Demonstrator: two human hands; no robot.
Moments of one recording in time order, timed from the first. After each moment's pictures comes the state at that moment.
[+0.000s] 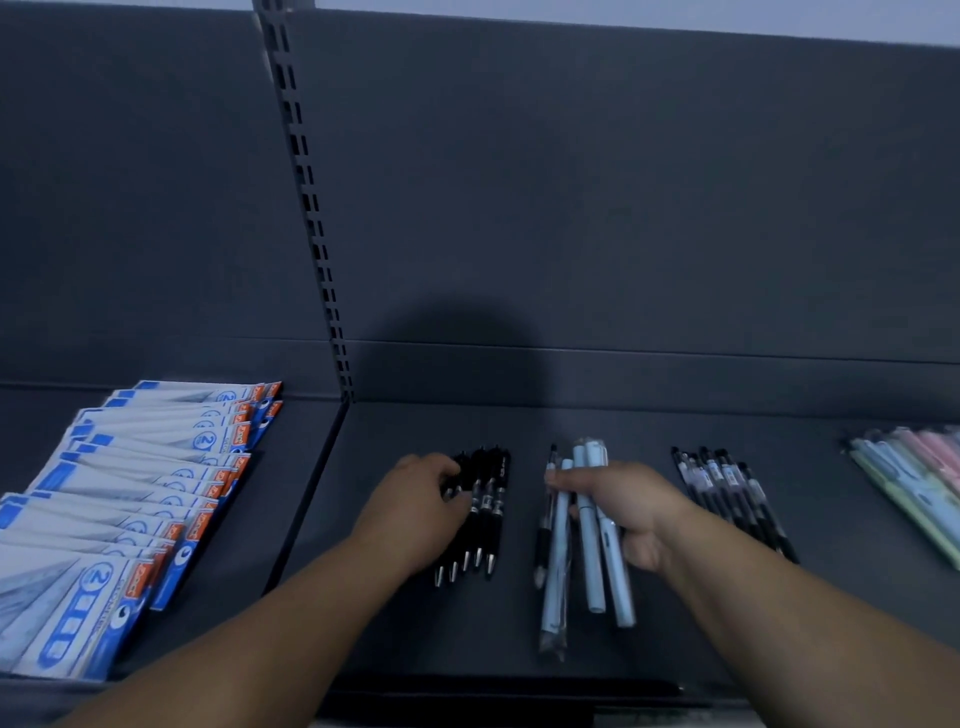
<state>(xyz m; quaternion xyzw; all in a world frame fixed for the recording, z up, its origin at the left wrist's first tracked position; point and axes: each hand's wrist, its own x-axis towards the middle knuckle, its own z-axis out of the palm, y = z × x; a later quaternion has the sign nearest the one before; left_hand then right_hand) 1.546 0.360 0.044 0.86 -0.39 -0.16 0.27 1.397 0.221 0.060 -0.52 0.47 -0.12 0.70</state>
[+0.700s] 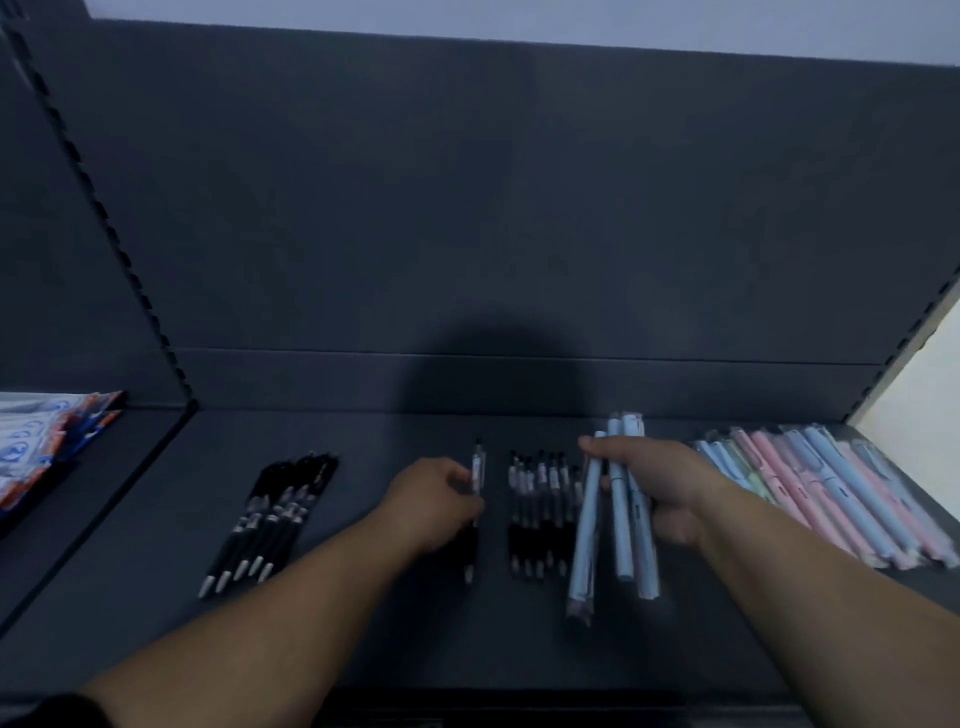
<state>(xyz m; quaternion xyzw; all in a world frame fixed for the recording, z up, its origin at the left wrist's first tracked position) 1.408 0.213 0.042 0.83 -0.34 -0.29 0.34 1.239 0.077 0.090 -0.50 0.48 -0.16 0.70</state>
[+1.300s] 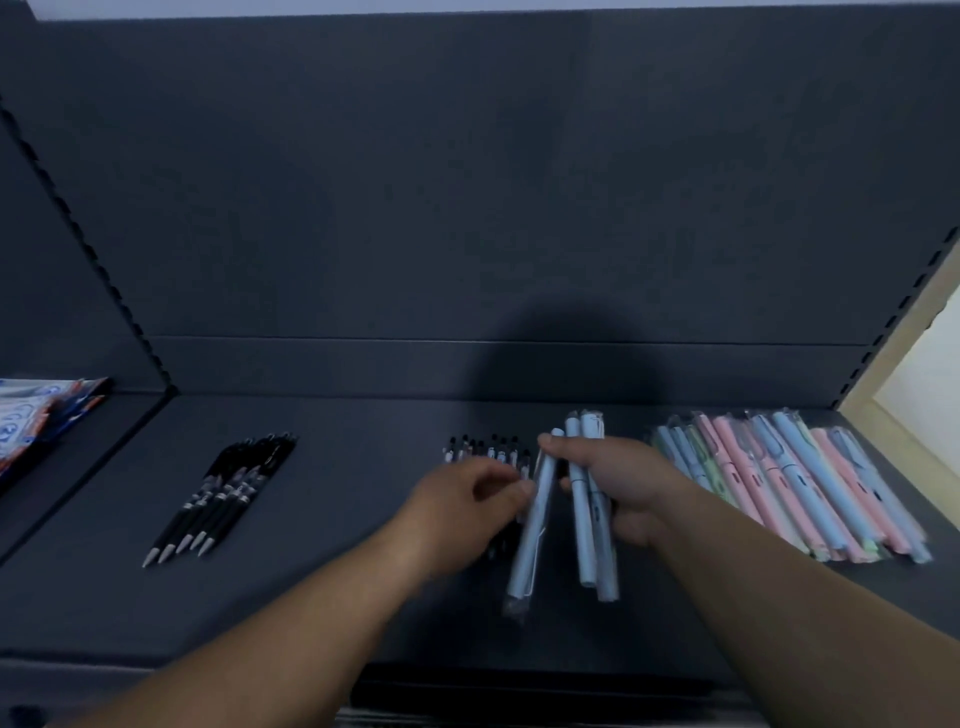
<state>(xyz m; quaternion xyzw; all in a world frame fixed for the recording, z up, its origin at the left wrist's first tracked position) 1.310 0.189 0.063 0.77 -0.39 -0.28 0.41 1.206 0.053 0.075 -0.53 0.43 -0.11 0.72</state>
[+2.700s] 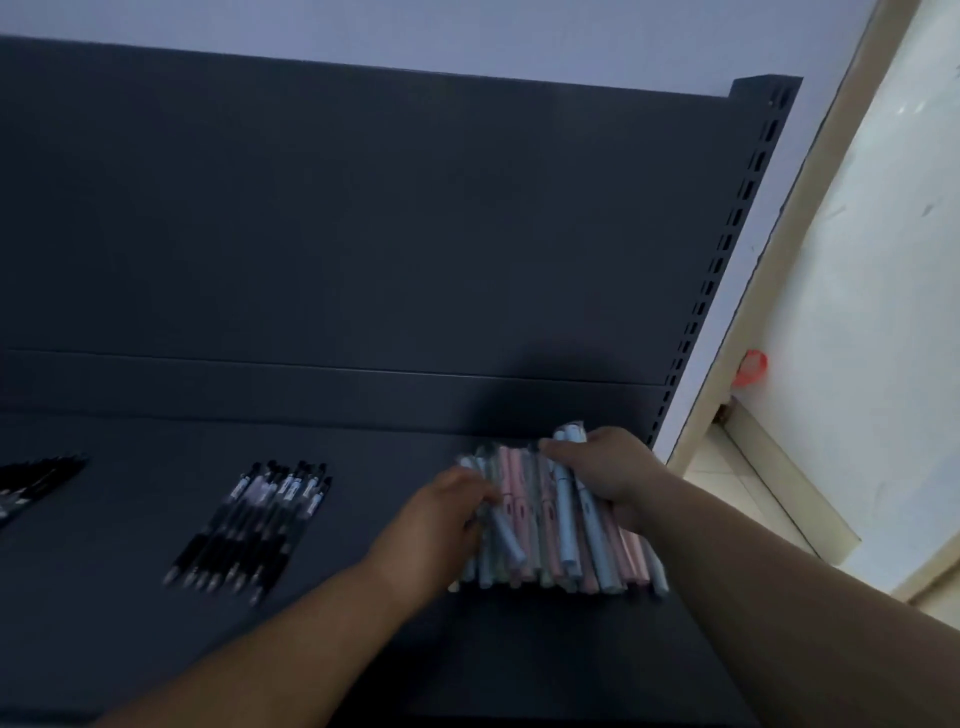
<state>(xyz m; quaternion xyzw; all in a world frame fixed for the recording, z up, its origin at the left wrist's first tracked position) 1.183 0.042 0.036 0.74 -0.59 -0.05 0.33 1.059 -0.117 0.087 -0.69 0.47 -0.14 0.53</state>
